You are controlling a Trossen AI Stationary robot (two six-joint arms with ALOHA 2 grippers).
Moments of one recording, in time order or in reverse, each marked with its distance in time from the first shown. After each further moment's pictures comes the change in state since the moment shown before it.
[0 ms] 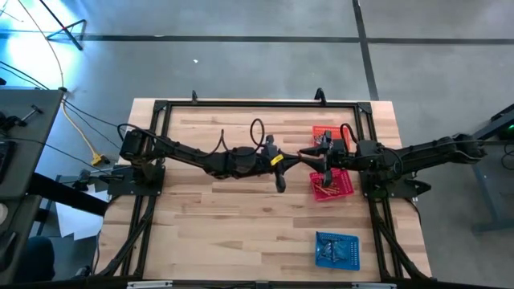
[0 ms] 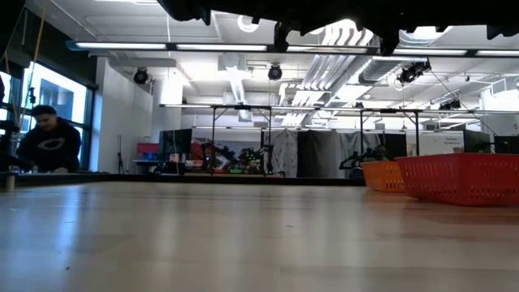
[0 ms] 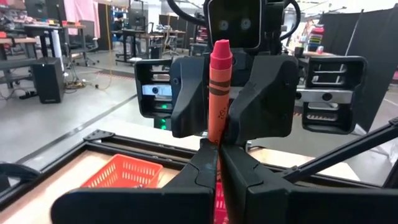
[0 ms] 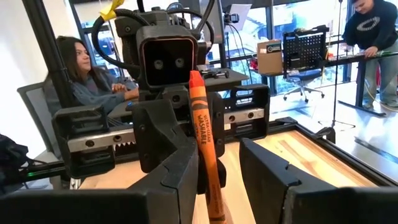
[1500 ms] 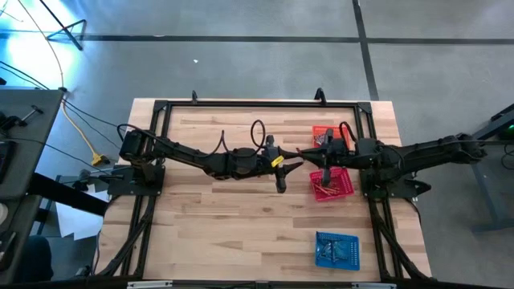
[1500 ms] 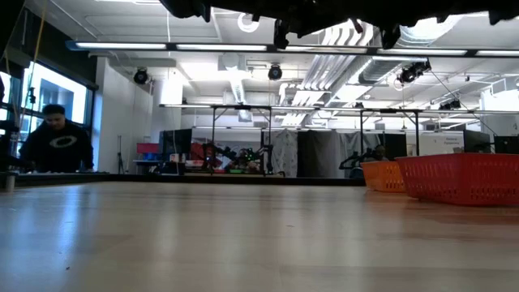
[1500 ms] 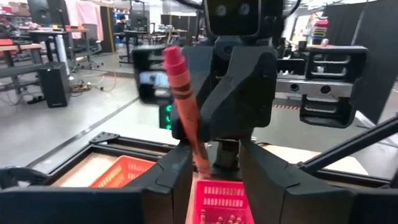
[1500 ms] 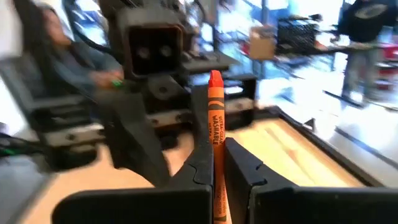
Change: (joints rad) left arm -0.017 -0.001 0.013 -0.024 -0.015 0.043; right arm 0.000 -0.019 0.082 -0.184 0.027 -0.042
